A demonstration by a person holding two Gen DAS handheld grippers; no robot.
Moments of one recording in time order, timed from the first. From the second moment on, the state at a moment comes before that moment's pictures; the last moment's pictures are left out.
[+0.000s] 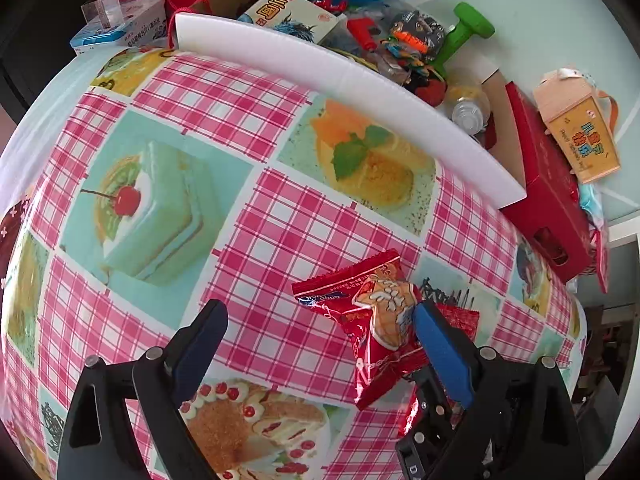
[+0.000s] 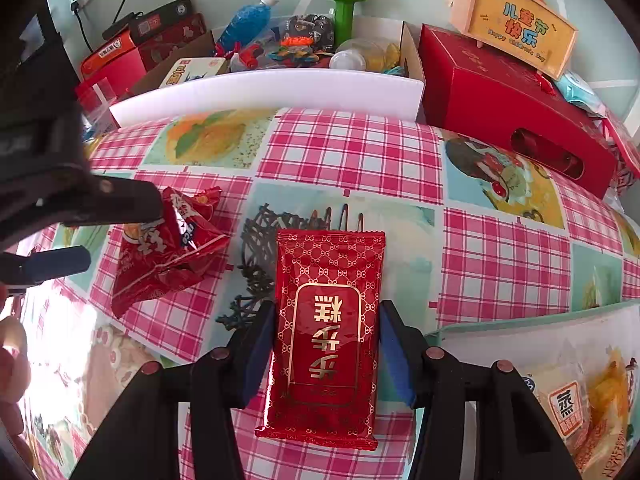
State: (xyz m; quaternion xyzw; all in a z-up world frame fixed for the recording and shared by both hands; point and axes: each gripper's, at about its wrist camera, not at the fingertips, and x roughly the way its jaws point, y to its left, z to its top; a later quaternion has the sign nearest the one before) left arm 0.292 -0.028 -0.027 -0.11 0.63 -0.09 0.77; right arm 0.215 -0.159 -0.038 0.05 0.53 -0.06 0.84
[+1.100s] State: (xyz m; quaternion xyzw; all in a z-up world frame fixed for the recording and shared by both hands) left arm 0.210 -0.027 0.006 -0.18 0.57 -0.15 0.79; right arm 0.099 -0.176 0.014 0.19 0.47 -0.02 0.86
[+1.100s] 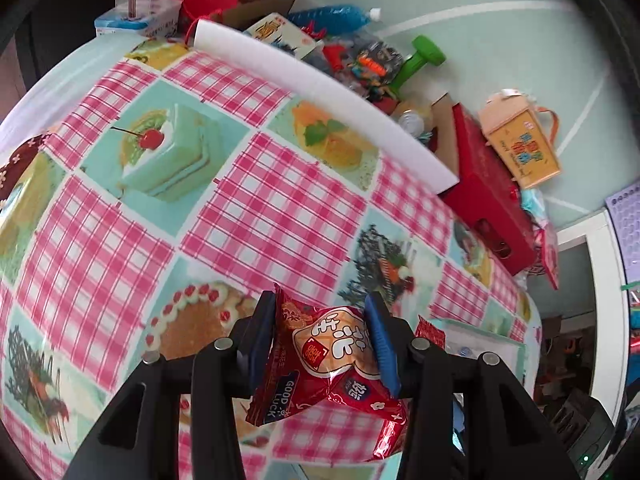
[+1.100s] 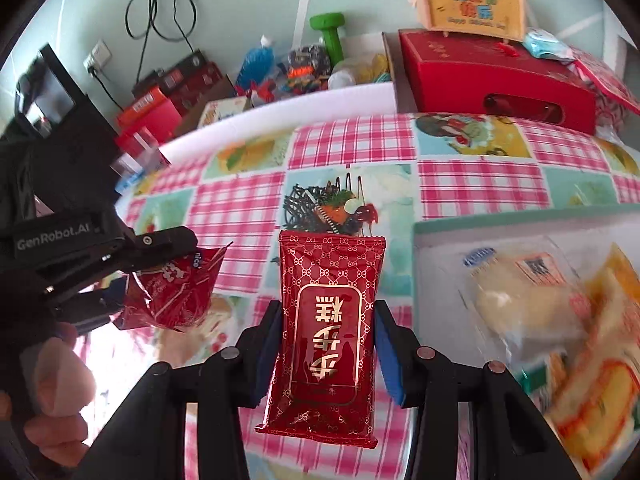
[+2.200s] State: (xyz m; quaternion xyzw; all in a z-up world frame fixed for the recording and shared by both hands) left arm 0.090 -0.195 -0.007 -0.07 0.55 -0.28 0.78; right arm -0.049 -0.335 0.010 0.28 0.43 -0.19 0.84
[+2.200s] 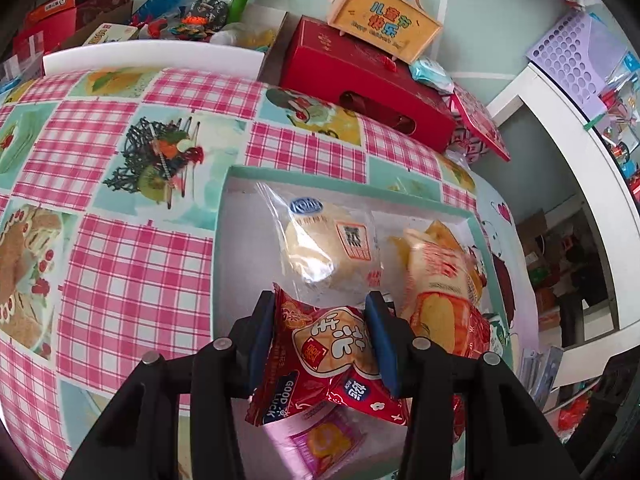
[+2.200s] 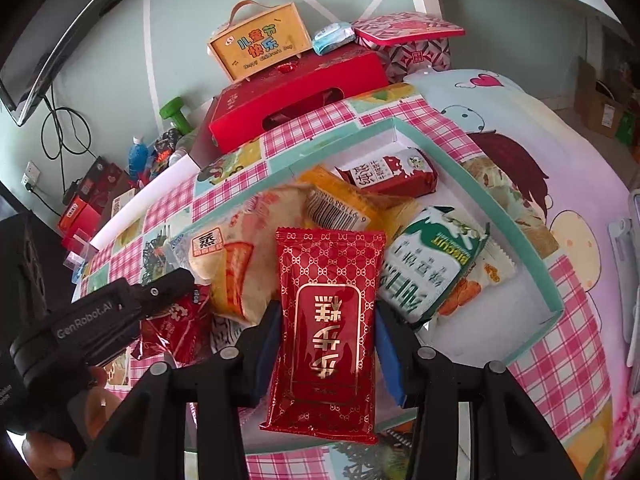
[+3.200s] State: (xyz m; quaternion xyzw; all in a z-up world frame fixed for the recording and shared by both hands) left arm 0.038 -0.090 -0.004 0.16 0.50 -0.10 0.84; right arm -0.074 -0.252 0.026 0.19 0.44 -0.18 0.86
